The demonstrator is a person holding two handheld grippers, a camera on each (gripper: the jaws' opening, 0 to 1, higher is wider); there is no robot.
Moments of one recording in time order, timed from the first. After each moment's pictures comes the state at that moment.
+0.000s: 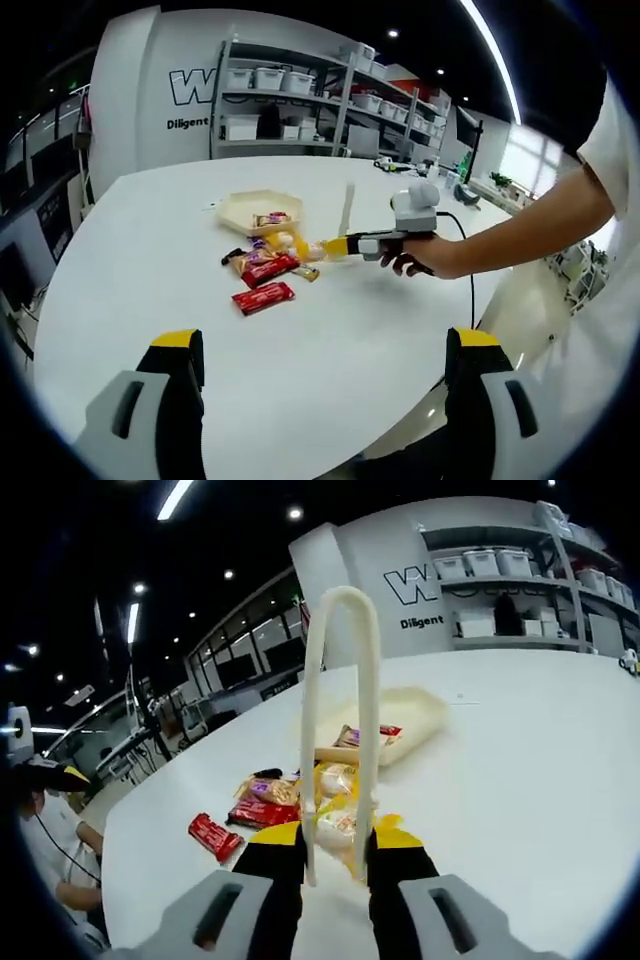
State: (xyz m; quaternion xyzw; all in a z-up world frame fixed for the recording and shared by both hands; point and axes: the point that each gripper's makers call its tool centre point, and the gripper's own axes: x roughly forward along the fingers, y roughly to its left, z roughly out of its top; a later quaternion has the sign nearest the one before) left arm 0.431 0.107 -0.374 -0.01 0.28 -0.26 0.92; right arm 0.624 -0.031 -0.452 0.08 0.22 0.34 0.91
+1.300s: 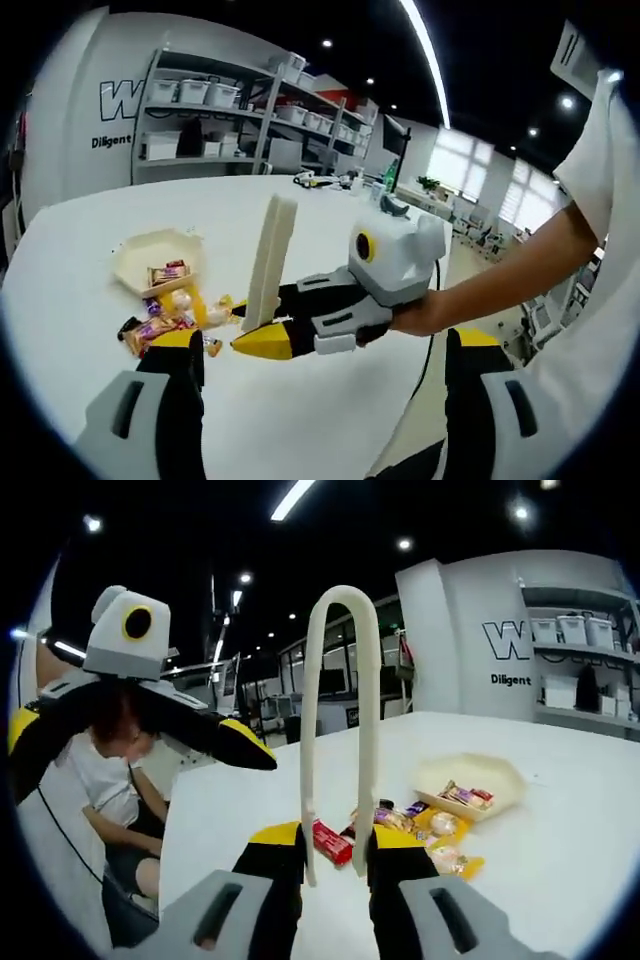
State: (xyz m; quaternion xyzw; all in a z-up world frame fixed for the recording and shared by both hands) left arm 0.466 -0.026 -0.338 -0.03 0.24 -0.45 0.86; right arm 0.536 0.011 -0.393 -0.01 0.12 0.51 0.85
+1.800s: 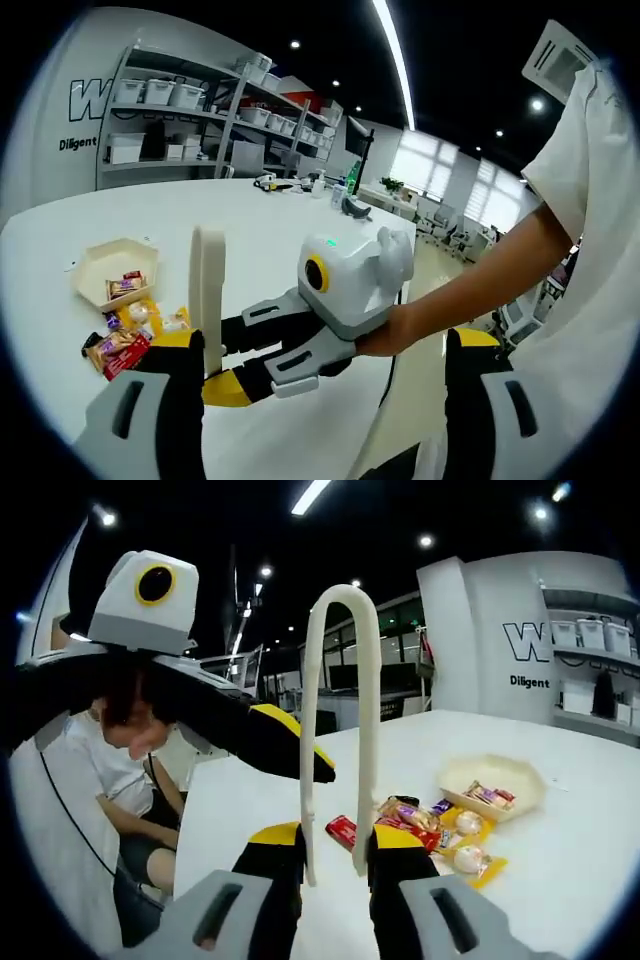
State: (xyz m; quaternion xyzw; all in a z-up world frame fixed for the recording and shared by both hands) left arm 0.453 -0.051 -0.329 -0.04 0.23 -0.50 0.83; right arm 0.518 0.025 -0.396 -0.02 0.12 0.54 0.83
